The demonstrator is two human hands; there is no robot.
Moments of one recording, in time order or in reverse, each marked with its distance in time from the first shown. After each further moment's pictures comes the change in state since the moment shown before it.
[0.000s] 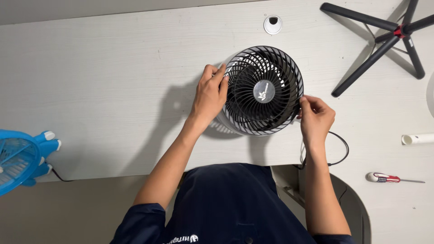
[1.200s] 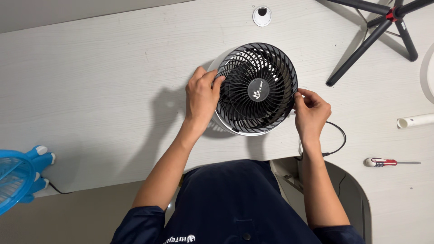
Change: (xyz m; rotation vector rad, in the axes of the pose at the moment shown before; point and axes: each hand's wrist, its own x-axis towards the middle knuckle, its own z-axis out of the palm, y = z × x) left_hand 0.008 0.004 0.002 0.103 0.032 -0.071; right_hand -0.003 -0.004 0.004 -0.212 0.088 -0.023
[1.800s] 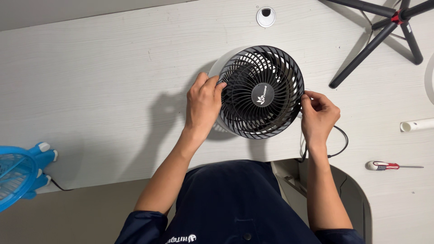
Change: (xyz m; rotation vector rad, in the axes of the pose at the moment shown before) left_hand -0.013 0.011 -0.011 0.017 0.006 0.020; right_hand -0.001 -0.005 -0.010 0.034 0.023 -0.055
